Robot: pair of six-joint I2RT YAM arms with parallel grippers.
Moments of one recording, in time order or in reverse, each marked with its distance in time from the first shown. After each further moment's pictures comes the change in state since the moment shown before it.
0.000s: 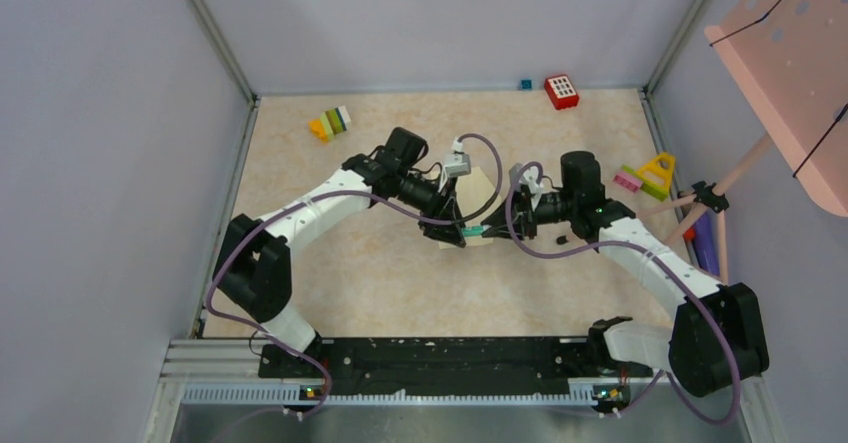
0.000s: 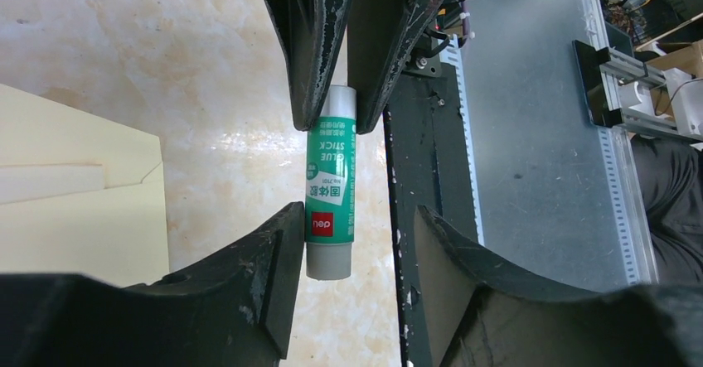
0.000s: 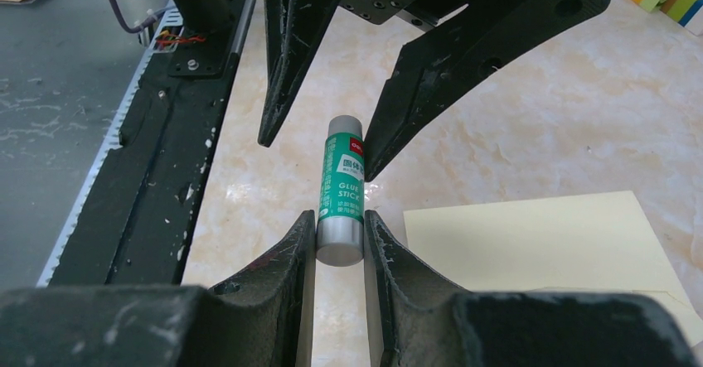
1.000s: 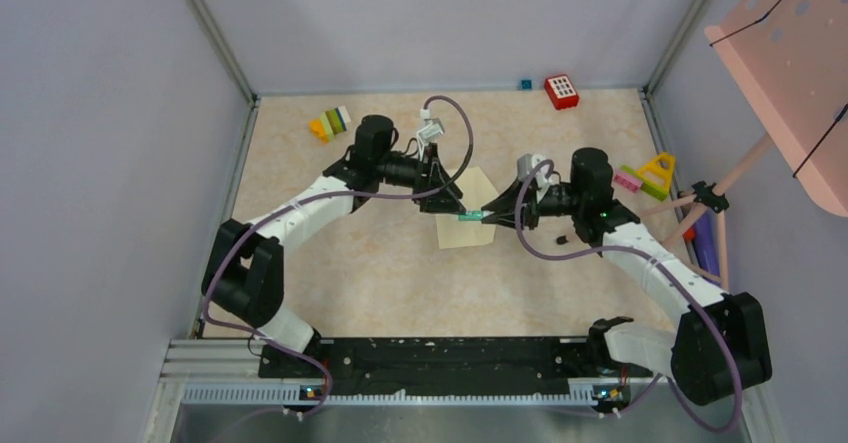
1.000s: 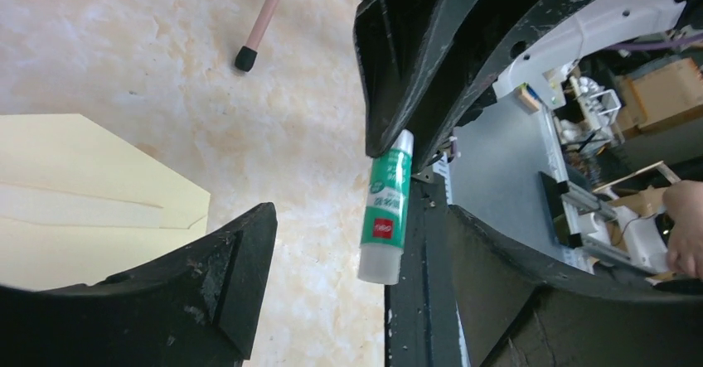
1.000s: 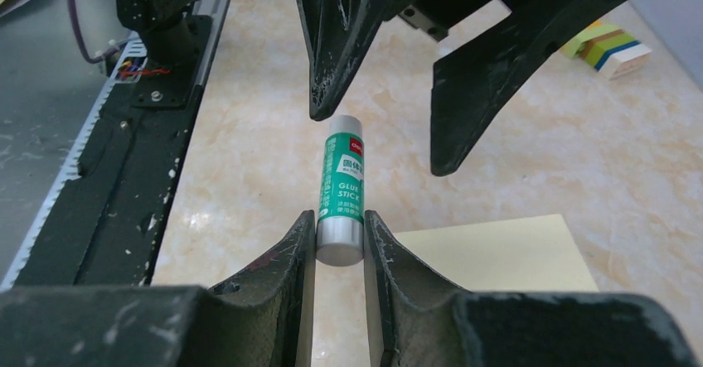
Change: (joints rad) left arm 0.126 -0.052 -0.191 0.703 0.058 -0.635; right arm -0.018 -0.060 -0.042 0.277 0.040 0.180
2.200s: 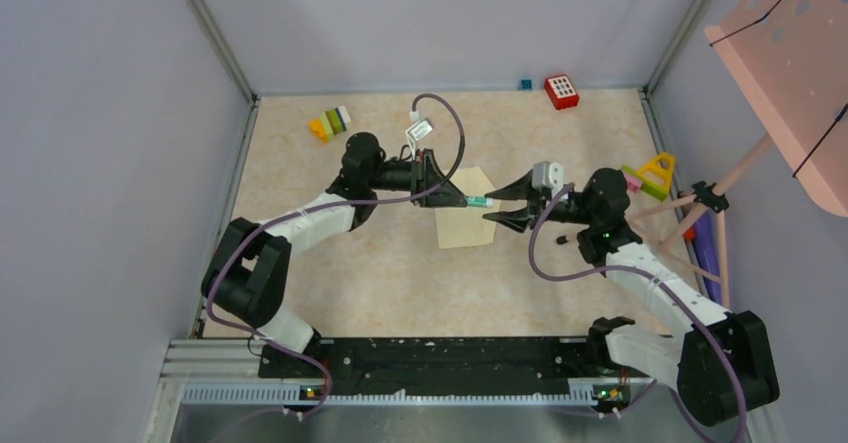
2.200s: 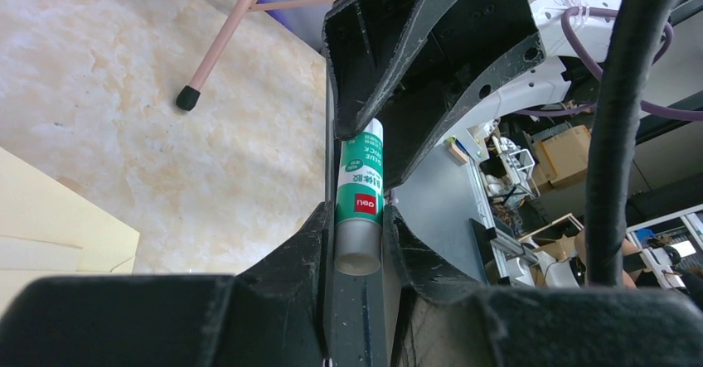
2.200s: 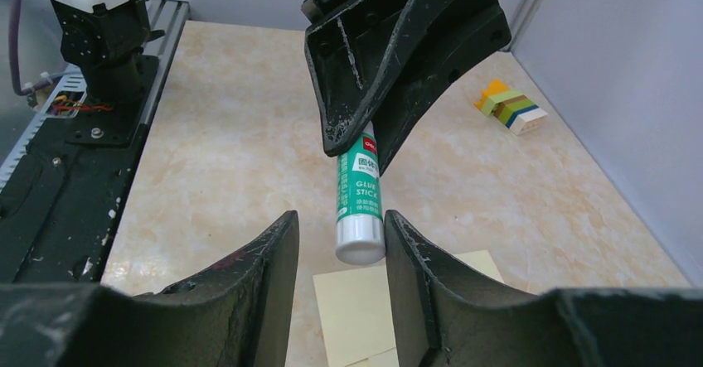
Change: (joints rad) left arm 0.003 -0.005 -0.160 0.553 0.012 -0.464; right arm -0.003 -0.078 -0.137 0.389 0.072 0.173
